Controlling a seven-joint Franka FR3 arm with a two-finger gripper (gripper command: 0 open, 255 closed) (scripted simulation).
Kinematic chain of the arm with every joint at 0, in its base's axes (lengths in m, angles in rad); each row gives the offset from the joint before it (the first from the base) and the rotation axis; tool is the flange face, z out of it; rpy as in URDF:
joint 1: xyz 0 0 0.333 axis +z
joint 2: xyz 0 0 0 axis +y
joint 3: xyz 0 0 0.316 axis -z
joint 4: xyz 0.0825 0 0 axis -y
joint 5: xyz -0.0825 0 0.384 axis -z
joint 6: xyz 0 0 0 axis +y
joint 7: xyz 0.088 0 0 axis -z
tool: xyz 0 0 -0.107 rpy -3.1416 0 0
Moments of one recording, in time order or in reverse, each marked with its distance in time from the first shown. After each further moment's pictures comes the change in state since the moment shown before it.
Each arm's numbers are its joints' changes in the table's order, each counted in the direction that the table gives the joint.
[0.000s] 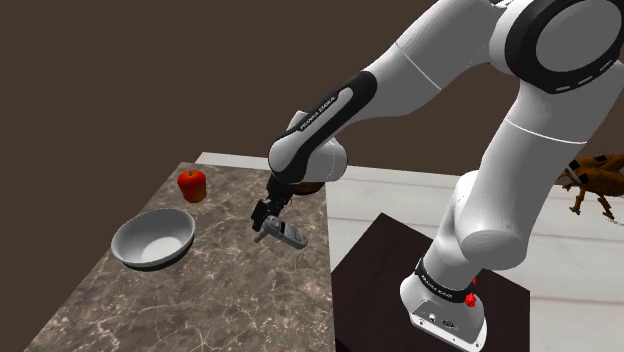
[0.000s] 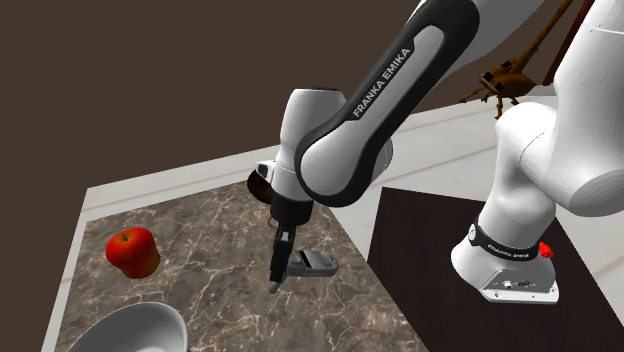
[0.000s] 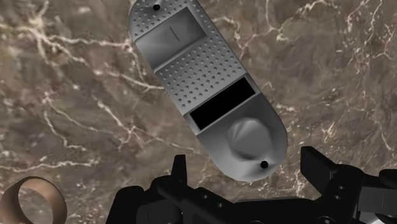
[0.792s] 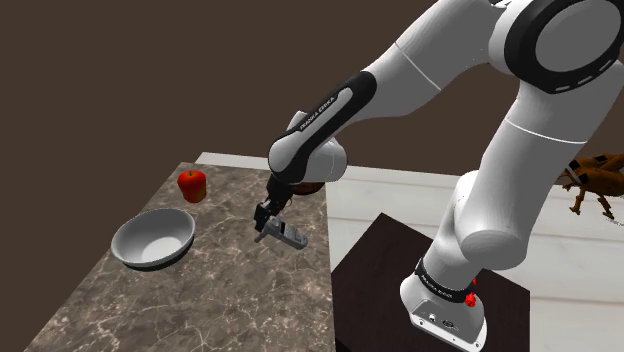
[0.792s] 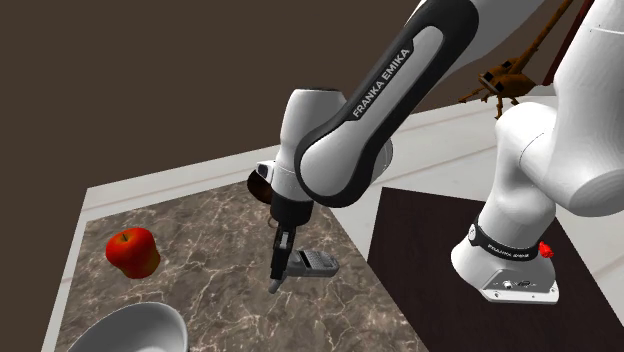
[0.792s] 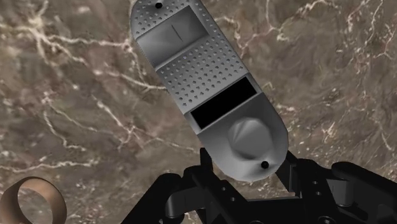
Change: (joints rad) arm 0.000 0.002 0.000 0.000 -0.003 -0.002 -0.003
